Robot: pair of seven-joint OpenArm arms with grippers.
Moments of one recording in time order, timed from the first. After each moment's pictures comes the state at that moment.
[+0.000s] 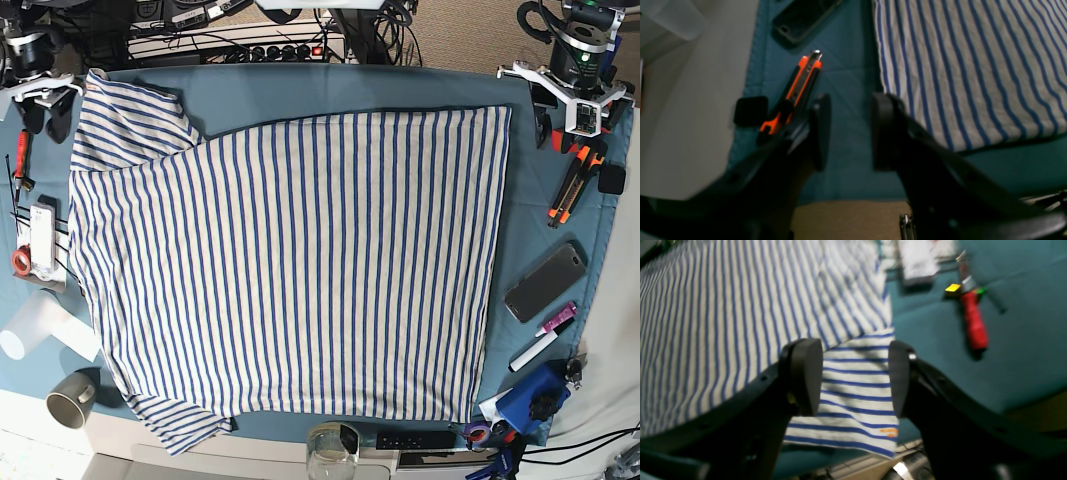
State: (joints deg) left arm 48.3 -13.2 -22.0 128.6 -15.3 -11.3 22.3; right arm -38.5 10.2 57.7 119.2 47.1 22.9 -42.0
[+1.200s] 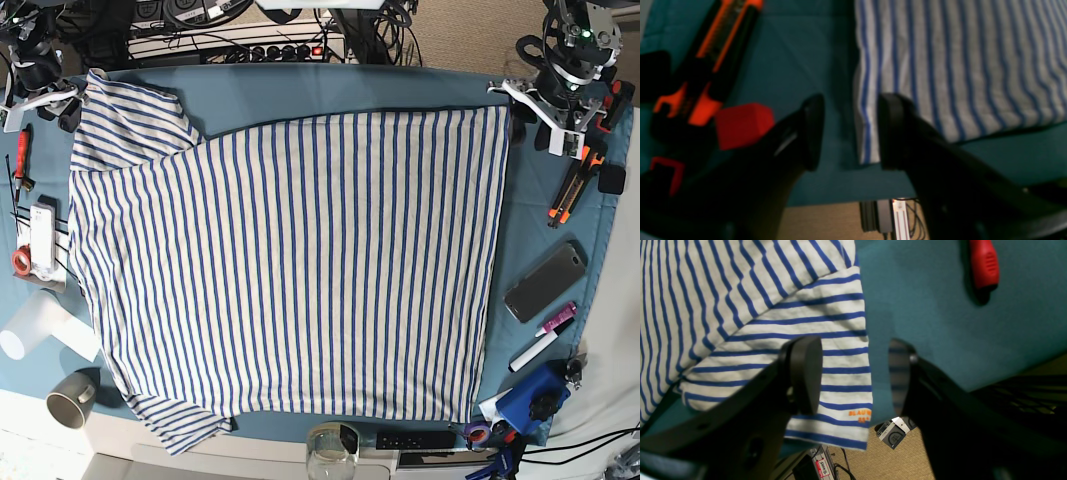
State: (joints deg) left arm 36.4 -12.8 -21.1 116.4 -25.4 -19.0 36.8; right arm -27.5 12.2 57.7 105.6 40.1 25.4 -55.5
